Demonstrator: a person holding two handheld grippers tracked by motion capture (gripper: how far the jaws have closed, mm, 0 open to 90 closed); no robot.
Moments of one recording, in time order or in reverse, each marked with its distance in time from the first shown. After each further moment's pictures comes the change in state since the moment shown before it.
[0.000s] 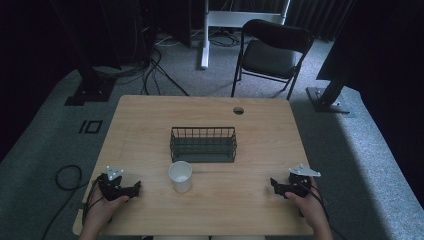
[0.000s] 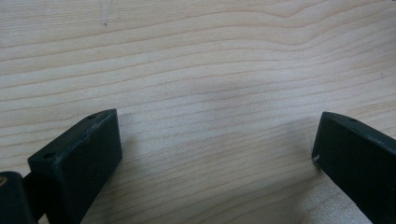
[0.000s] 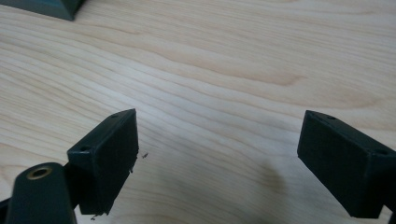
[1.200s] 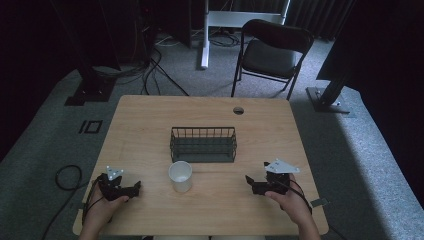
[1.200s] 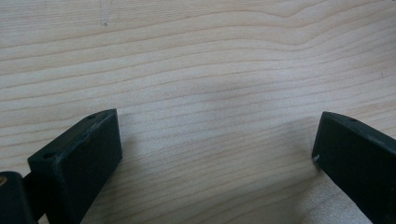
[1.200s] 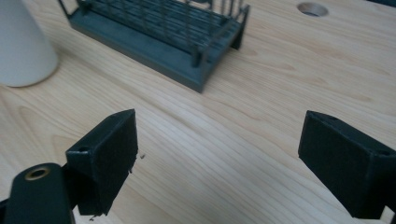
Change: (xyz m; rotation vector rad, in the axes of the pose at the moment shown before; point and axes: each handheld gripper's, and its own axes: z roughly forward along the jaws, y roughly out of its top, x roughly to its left) left arm 0.000 0.000 0.000 0.000 0.000 0.000; right arm 0.073 0.046 -0.010 -0.121 0.184 -0.186
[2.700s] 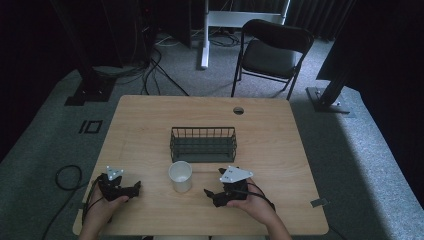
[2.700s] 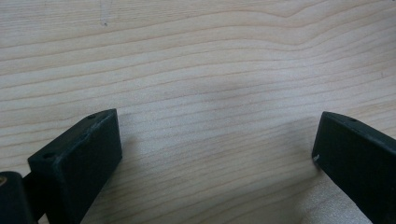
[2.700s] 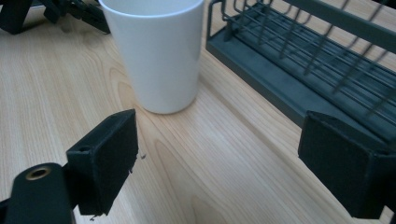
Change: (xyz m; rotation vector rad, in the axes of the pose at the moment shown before) left arm 0.000 0.000 0.000 0.000 0.000 0.000; right arm 0.100 0.030 0.051 -0.023 0.276 -0.210
